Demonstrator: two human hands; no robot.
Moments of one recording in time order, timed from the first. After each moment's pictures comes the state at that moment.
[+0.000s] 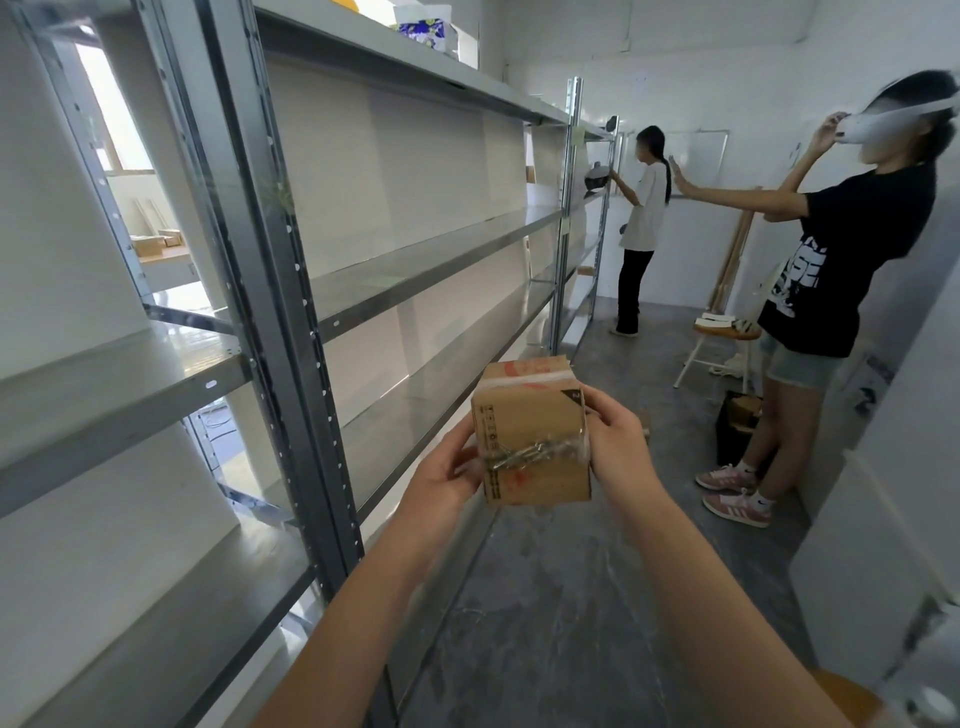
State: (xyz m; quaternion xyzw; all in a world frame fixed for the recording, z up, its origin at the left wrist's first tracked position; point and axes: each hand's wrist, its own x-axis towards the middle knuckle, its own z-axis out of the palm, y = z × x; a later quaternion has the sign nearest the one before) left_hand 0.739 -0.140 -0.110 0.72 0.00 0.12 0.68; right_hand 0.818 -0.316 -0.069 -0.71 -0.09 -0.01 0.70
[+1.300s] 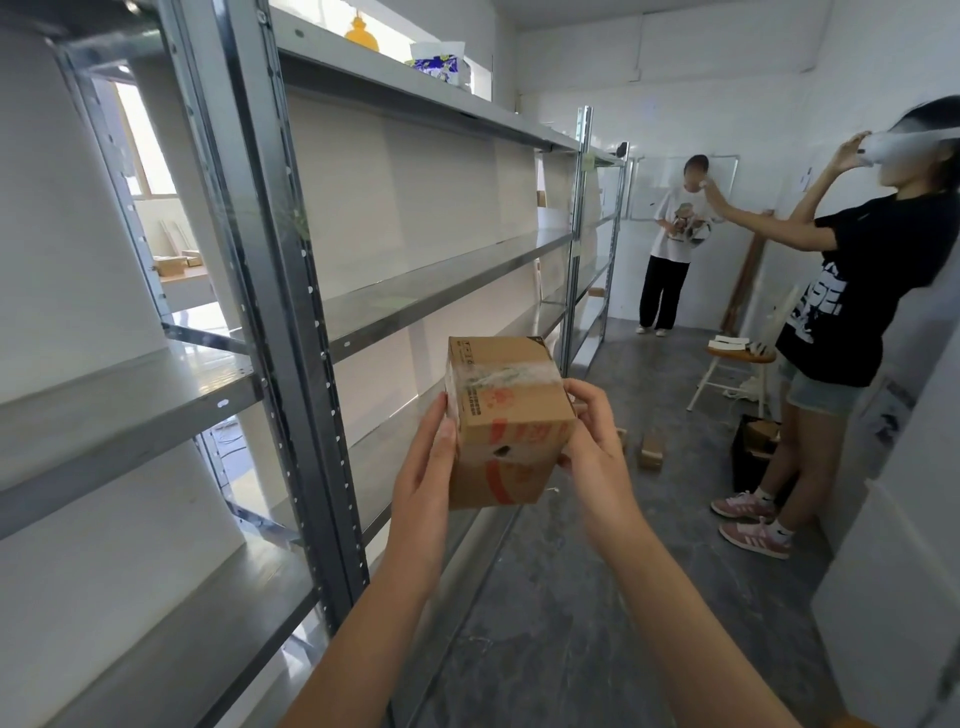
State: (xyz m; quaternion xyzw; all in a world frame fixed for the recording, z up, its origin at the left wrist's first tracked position) left_hand 0.728 -0.154 -0.083 0.67 0.06 0.26 0.69; right_hand 0.794 -0.293 -0.058 -0.63 -0.20 -0.03 0.75
